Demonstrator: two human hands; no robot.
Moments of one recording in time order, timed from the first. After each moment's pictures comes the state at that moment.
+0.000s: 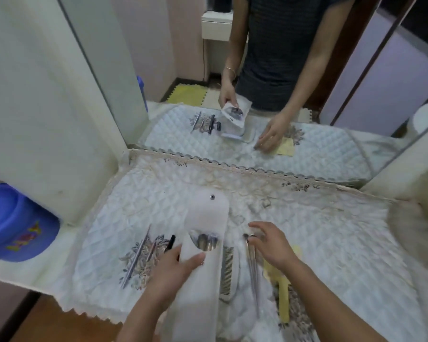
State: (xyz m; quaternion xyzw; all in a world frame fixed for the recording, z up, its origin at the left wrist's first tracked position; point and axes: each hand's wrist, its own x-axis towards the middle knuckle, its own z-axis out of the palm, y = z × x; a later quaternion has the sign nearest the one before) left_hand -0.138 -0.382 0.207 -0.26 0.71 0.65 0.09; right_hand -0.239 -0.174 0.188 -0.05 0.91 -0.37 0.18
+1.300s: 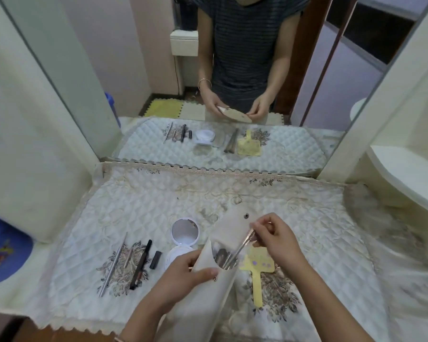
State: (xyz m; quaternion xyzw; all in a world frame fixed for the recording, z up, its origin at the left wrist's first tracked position) left_hand -0.134 -0.332 0.218 -0.06 0.72 0.66 0.22; right_hand -0.196 -0.122 0.240 0.06 0.75 -0.66 0.09
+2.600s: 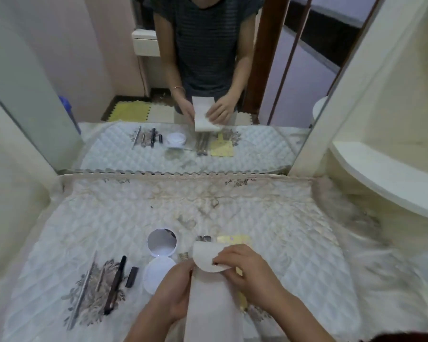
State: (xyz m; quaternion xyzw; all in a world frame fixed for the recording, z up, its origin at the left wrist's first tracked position) left_hand -0.155 -0.301 0.206 -0.18 0.43 0.81 0.37; right_hand -0.155 -0.129 0.226 -0.20 0.92 -0.35 0.04
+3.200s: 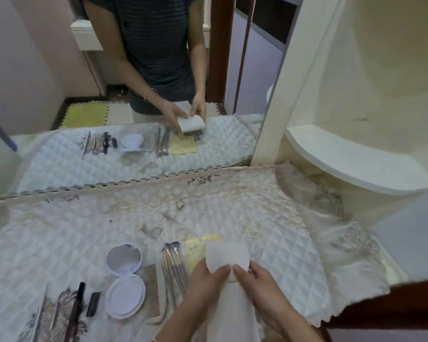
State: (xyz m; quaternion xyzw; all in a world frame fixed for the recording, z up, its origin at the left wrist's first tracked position) left_hand -0.157 -0.198 0.186 -0.12 0.65 0.69 0.28; right_hand -0.121 -0.074 0.190 0.29 0.62 -0.72 0.14
